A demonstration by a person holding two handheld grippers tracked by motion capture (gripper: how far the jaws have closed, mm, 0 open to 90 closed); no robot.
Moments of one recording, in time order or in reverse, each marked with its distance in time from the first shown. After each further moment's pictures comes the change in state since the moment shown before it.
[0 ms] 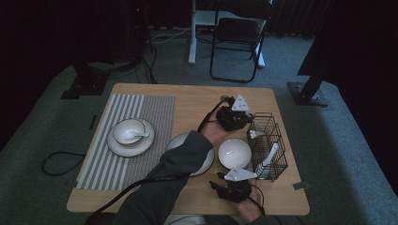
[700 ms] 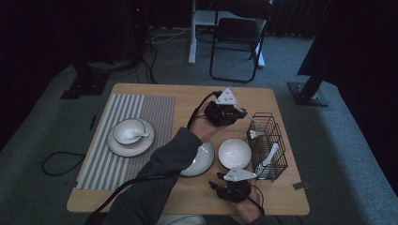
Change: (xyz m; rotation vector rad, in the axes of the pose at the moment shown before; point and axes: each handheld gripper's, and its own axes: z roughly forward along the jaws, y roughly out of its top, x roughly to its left) left arm 0.015 0.001 -0.038 -0.067 -0.043 -0.020; right arm 0.001 0.000 0.001 0.003 0.003 -0.004
